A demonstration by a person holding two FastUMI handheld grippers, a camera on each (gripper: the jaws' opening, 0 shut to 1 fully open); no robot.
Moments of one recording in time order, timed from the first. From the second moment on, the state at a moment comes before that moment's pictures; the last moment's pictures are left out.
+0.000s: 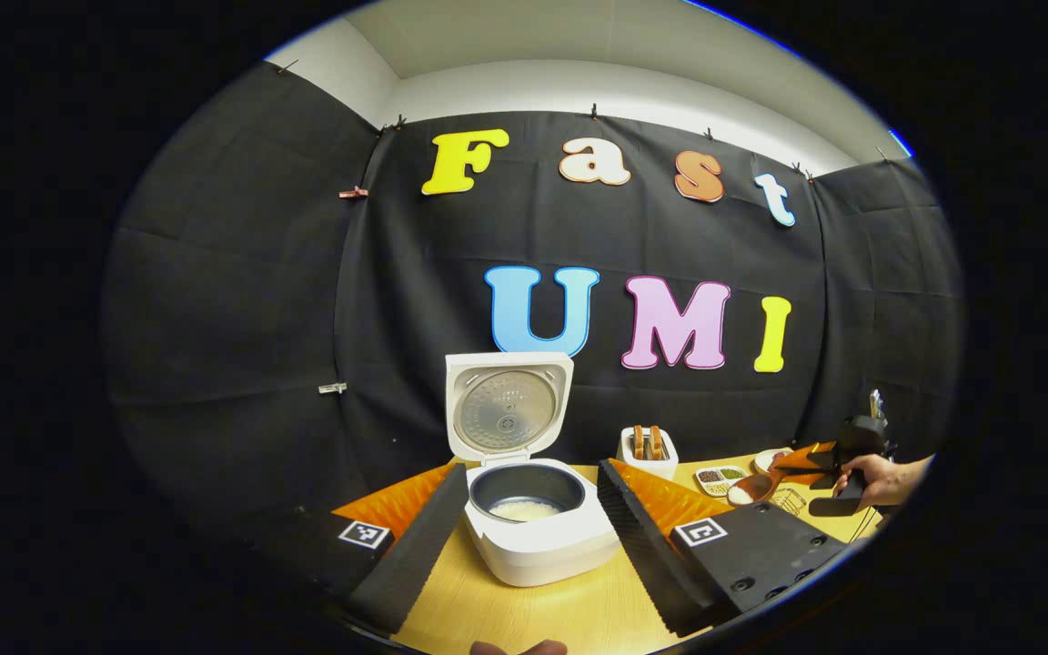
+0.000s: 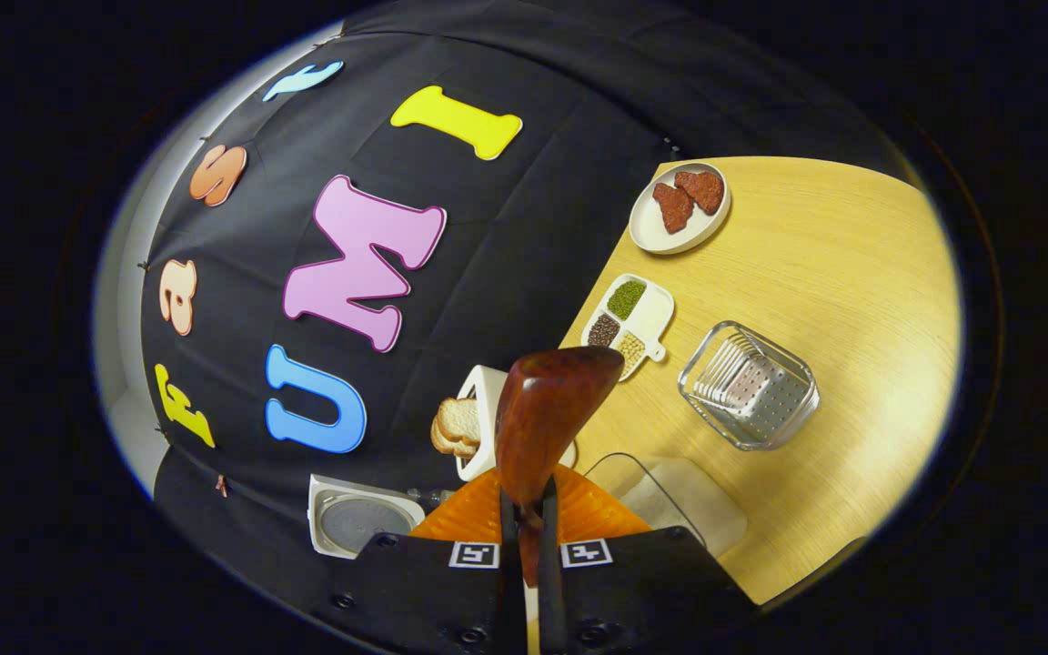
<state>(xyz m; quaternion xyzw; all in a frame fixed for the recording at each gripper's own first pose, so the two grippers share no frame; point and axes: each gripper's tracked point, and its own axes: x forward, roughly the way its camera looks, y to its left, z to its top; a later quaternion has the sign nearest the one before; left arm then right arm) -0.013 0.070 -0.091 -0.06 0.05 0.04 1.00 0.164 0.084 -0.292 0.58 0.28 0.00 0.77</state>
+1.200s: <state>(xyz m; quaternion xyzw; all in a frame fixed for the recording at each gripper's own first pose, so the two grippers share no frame) -0.017 0.133 -0.139 -0.07 0.09 0.09 0.99 0.253 0.398 -0.179 0.46 0.29 0.19 0.82</state>
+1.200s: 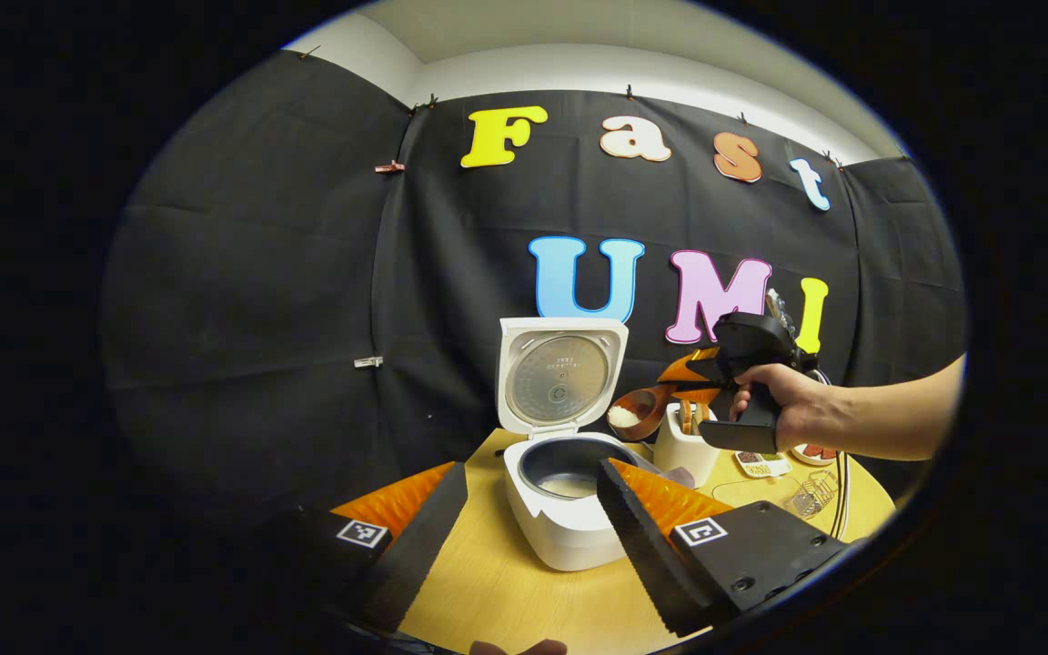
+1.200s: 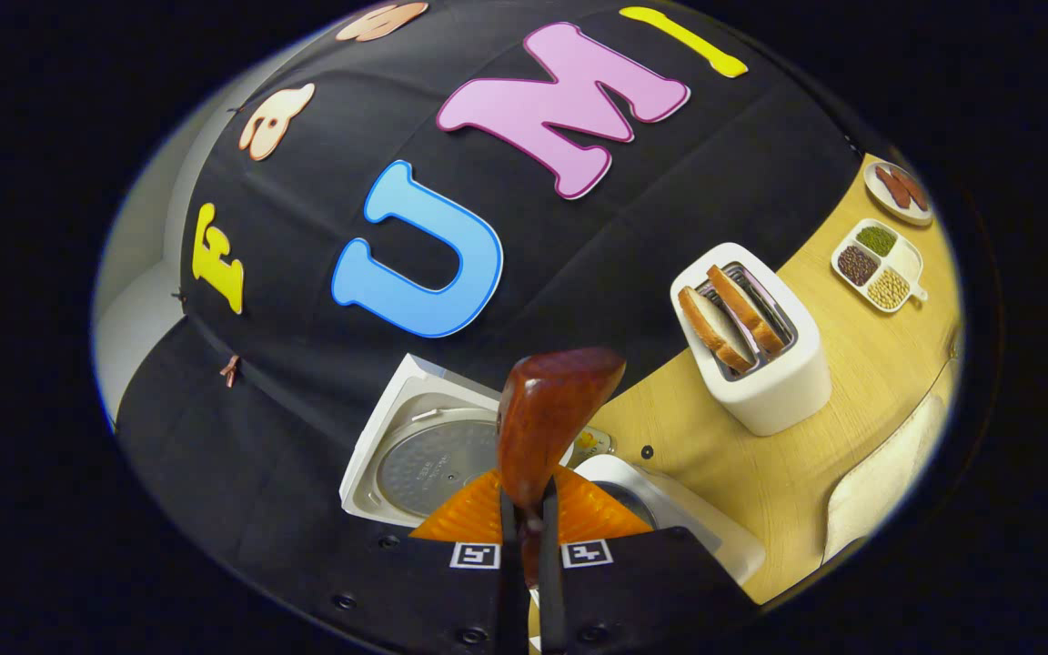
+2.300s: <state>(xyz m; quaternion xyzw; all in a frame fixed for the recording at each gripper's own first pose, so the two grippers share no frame) -0.028 0.157 -0.164 -0.08 0.11 0.12 0.98 0.260 0.465 -0.159 0.17 0.20 0.28 0.92</state>
